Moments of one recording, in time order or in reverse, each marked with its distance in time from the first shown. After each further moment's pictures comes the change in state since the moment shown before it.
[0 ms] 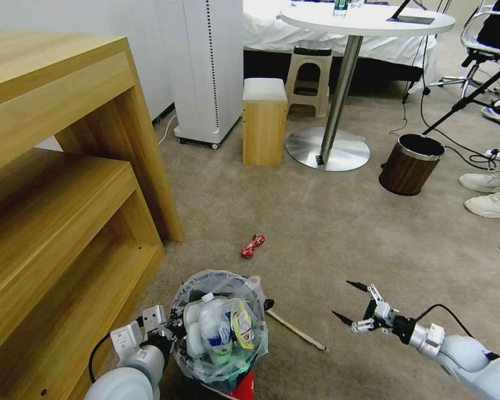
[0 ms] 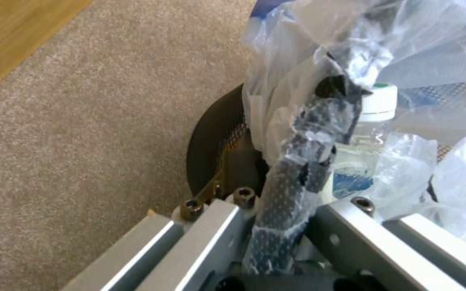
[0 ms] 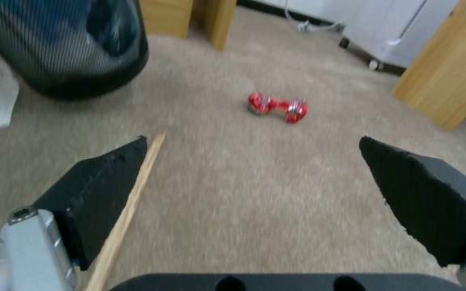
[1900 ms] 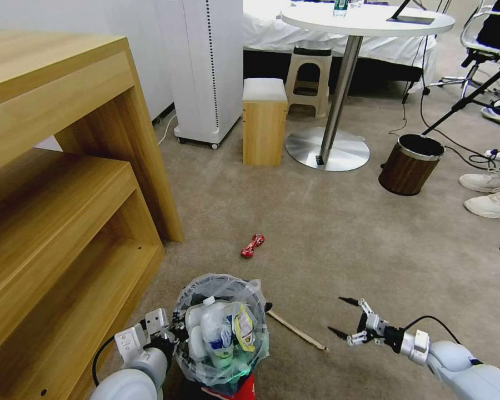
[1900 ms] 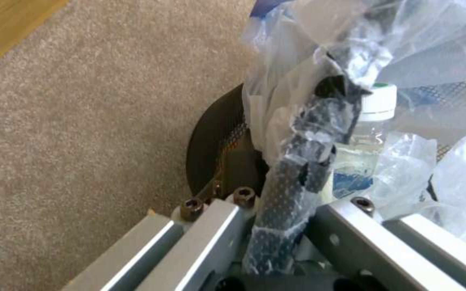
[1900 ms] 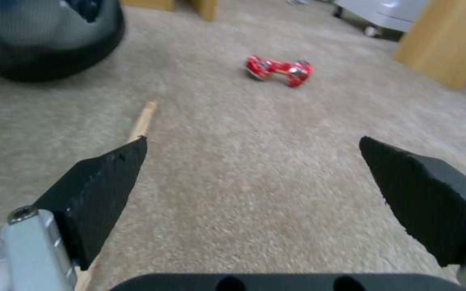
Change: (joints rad) left arm -0.005 -0.017 0.016 0.032 0.013 -0.003 0.005; right arm 0.027 0.189 0.077 -0.213 -0.043 -0.006 -0.085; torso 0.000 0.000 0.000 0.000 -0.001
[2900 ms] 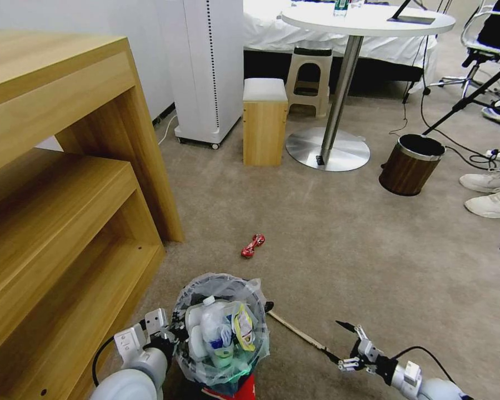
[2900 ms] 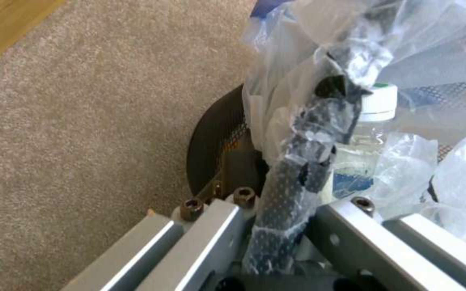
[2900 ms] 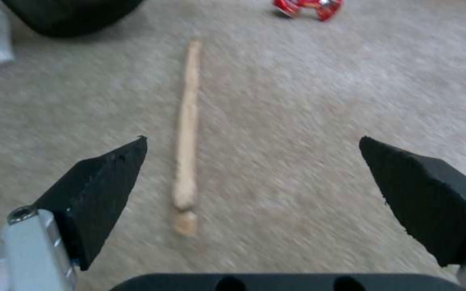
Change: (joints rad) left arm -0.001 -0.007 -0.001 0.003 -0.001 -0.002 -0.001; right arm -0.081 -0.002 -0.119 -0.025 0.063 -0.005 0.101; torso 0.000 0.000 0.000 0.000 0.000
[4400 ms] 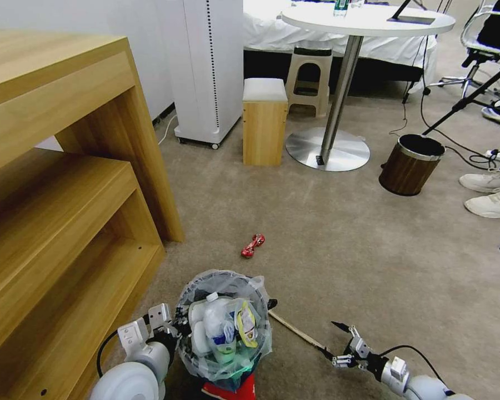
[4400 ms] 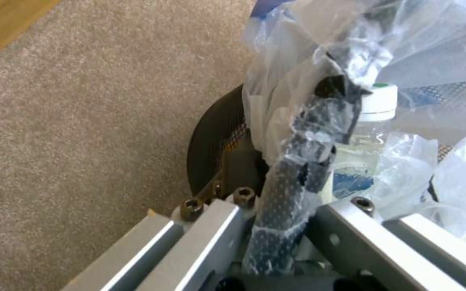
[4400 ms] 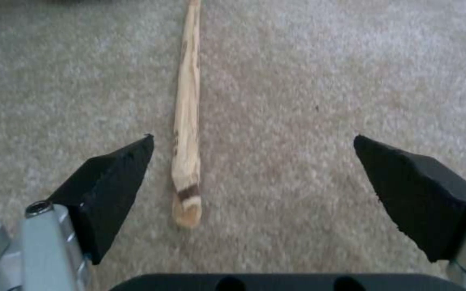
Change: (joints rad) left arm -0.038 0.035 0.017 -0.001 -0.044 0.000 -0.013; right arm 0.092 0.124 -0.050 -0.182 -0.018 -0.001 -0.026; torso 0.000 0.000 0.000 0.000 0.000
